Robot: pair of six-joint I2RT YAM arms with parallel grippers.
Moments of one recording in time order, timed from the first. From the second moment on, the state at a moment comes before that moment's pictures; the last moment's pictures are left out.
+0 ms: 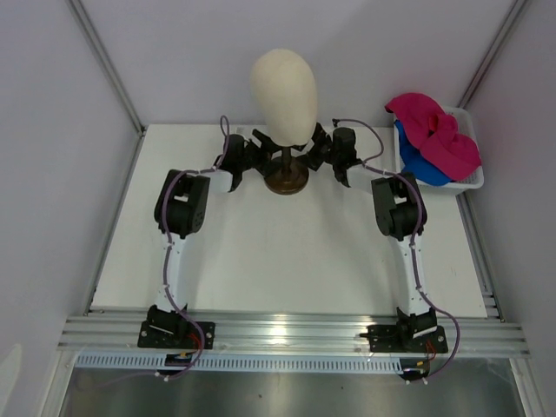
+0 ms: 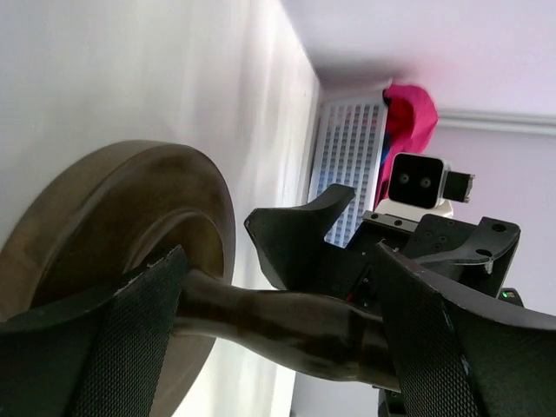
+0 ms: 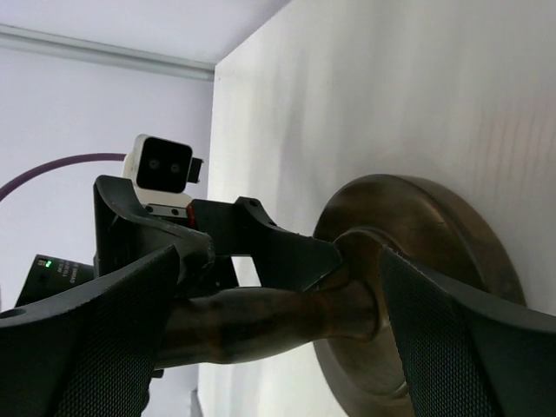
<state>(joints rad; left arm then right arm) -0.28 2.39 1.60 0.48 0.46 -1.32 0.32 2.44 1.77 0.42 -0.49 1.06</state>
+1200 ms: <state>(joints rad) -0.39 1.73 0.86 0.53 0.29 -1.13 0.31 1.91 1.19 0.23 -0.35 0.94</state>
